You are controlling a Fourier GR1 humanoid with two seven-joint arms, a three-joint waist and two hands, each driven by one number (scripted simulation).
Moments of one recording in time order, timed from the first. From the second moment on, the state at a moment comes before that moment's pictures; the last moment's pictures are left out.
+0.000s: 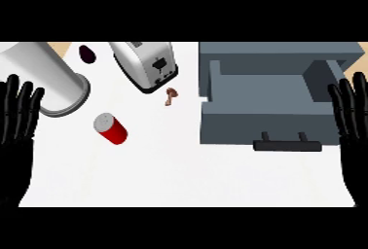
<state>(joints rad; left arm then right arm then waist) 0.00 0.12 0.05 -2.10 -0.01 0.01 0.02 -0.02 -0.11 -0.01 -2.10 0.03 0.01 -0.03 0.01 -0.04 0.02</state>
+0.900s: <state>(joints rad) -0.01 0.22 0.18 -2.02 0.15 -0.06 0.33 0.18 -0.09 -0.14 -2.12 -0.07 -0.02 0.16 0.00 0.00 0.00</state>
